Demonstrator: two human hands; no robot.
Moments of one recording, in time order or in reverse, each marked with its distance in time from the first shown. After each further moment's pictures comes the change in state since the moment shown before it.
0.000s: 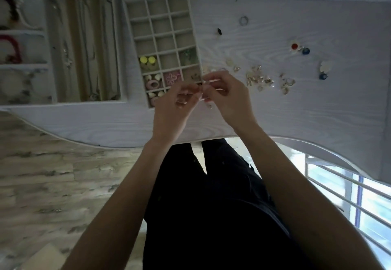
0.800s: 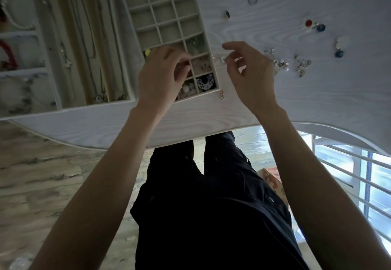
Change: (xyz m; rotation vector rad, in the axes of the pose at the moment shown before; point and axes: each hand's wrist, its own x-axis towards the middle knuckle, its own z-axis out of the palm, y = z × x) left_hand 0.059 -0.015 -0.050 0.778 -0.040 0.396; right_hand 0.019 0.003 0.003 -0.426 0.263 -0.296
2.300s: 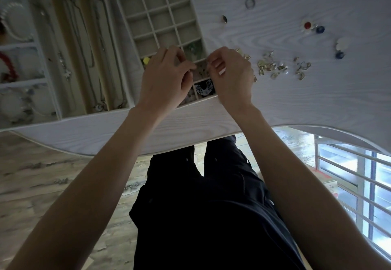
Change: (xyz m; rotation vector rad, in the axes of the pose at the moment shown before) left_hand 0.014 -0.001 0.005 0.158 -0.031 0.206; right_hand 0.010 -0.005 0.037 -0.086 0.055 0.040
